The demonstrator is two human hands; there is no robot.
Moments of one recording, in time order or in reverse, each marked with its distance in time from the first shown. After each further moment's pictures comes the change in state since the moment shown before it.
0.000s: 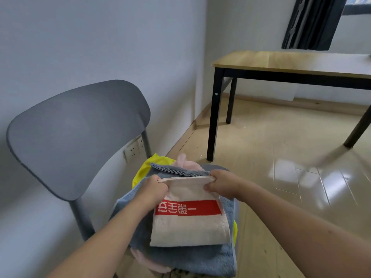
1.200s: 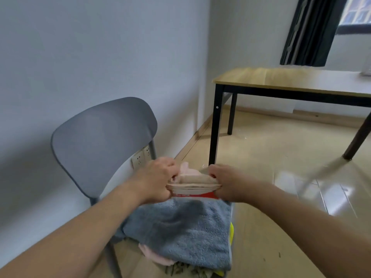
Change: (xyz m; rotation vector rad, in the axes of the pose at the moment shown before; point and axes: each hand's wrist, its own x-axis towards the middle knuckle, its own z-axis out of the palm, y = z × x) left_hand -0.069 0.055 -0.080 0.784 0.010 0.914; right_hand -0.077 -0.033 -0.034 -0.483 0.168 -0.389
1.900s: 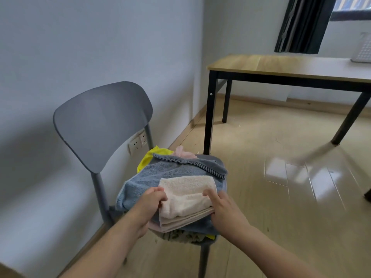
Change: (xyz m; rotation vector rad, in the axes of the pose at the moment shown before) left_hand -0.073 0.063 0.081 -1.443 0.044 -1.004; right_hand -0.078 -0.009 0.131 0.184 0.125 0.222
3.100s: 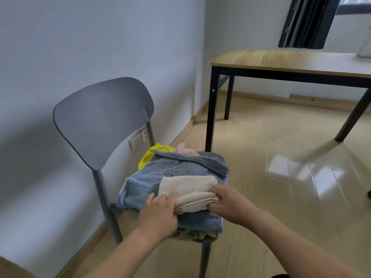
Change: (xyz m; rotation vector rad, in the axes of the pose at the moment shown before) left_hand -0.008 -0.029 0.012 1.396 0.128 0.624; right_hand 0.016 0.011 -0.027 0.169 -0.109 -0.118
